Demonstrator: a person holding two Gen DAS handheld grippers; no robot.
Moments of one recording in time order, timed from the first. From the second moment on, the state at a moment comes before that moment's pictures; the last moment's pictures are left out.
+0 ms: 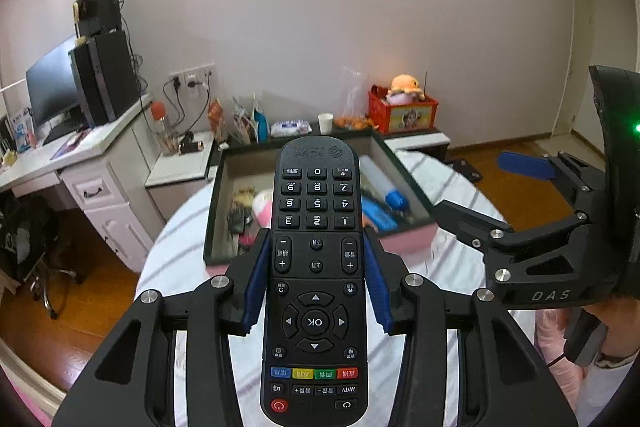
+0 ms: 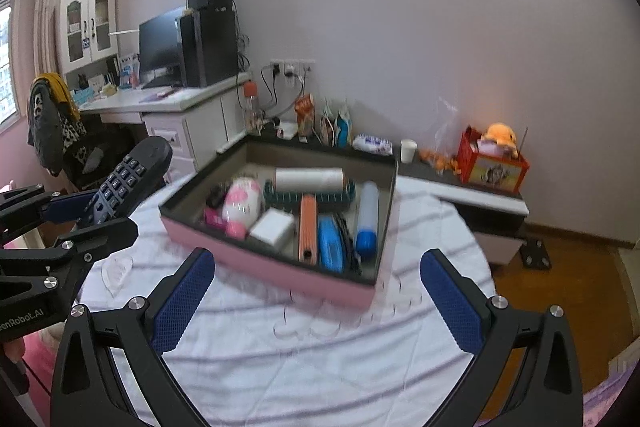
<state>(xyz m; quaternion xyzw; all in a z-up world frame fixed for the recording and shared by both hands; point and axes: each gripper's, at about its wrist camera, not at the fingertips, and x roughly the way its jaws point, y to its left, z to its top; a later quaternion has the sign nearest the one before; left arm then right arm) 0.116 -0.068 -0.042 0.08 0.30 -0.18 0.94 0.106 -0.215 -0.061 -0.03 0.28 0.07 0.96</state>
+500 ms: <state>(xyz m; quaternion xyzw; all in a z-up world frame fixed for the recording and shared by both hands) 0.215 -0.083 -0.041 0.10 0.31 -0.17 0.93 0.197 -0.218 -0.048 -0.05 0.28 0.07 0.96</state>
